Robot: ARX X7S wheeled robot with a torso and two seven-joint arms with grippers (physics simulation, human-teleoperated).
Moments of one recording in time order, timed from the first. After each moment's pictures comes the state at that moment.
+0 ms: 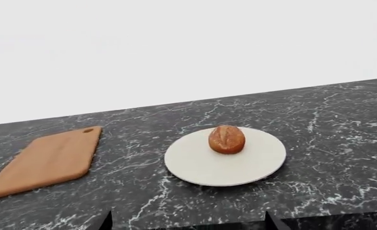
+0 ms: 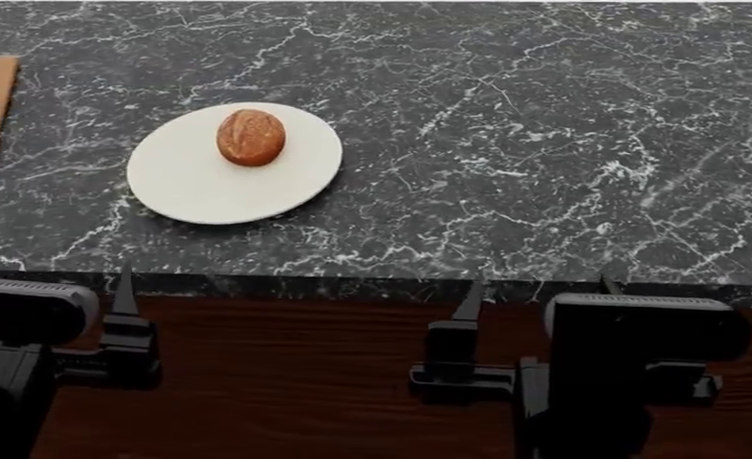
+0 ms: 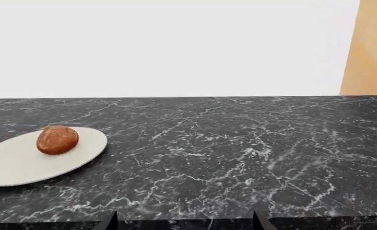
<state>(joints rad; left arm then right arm) -0.39 -0.16 0.12 0.54 -0.09 -0.89 -0.16 0.37 0.14 -0.03 -0.54 0.23 0.88 0.17</state>
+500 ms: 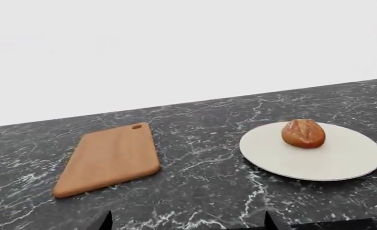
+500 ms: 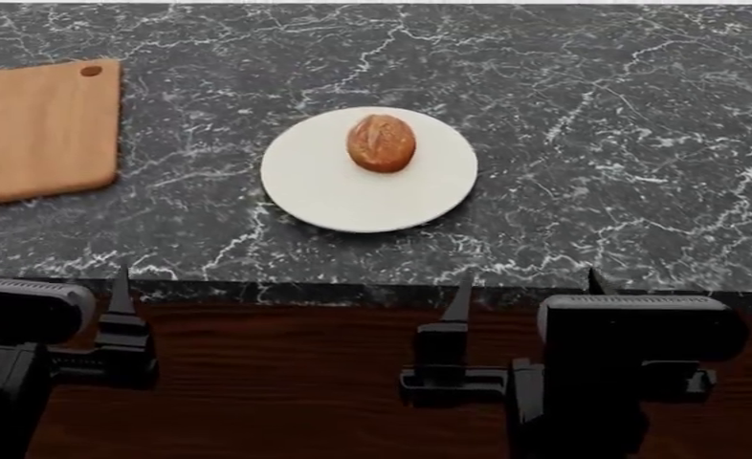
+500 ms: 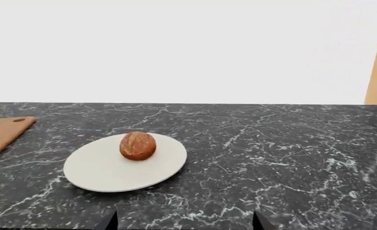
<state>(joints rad) -0.39 -0.18 0.12 0.54 -0.11 -0.90 -0.17 0.36 0.16 -0.04 -0.57 0.26 0.87 0.17</state>
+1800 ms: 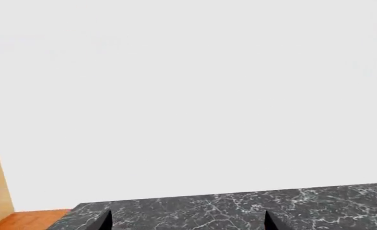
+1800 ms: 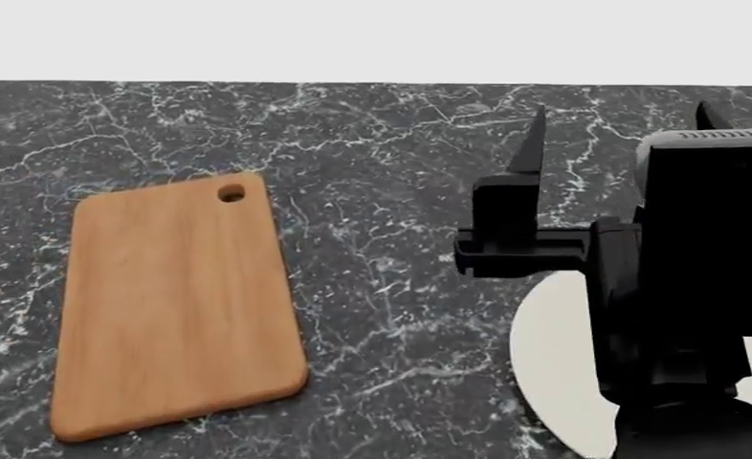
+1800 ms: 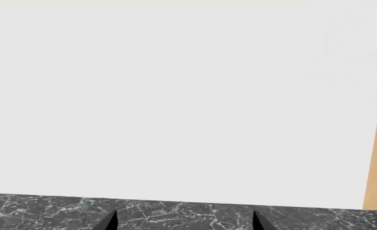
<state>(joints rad) -0.75 -0.34 -0.03 0.93 -0.37 -1.46 -0.35 0.71 0.26 0.04 -0.77 0.37 1.22 0.23</state>
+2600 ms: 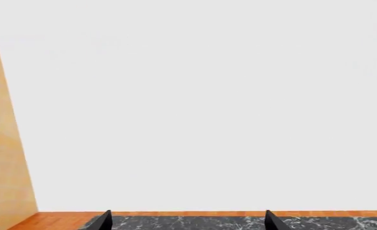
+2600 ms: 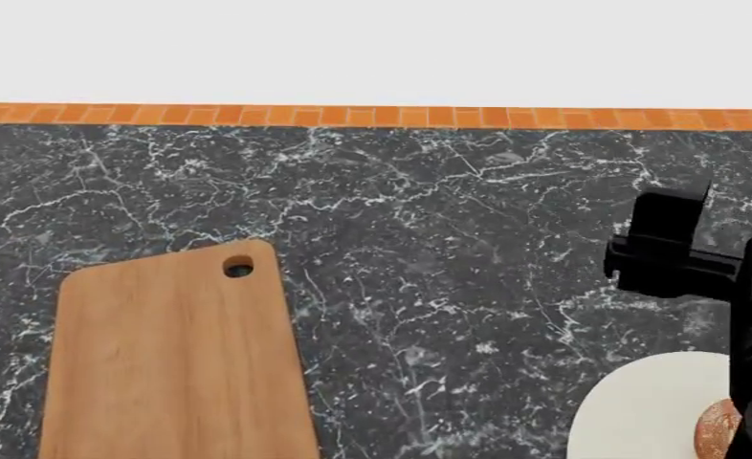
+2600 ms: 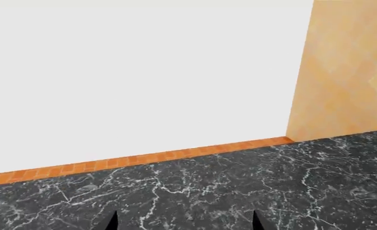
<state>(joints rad) -0.73 -0.47 -0.23 1.01 -0.86 -1.53 -0.70 0.77 0.43 0.24 -0.65 0.78 1.45 0.64</state>
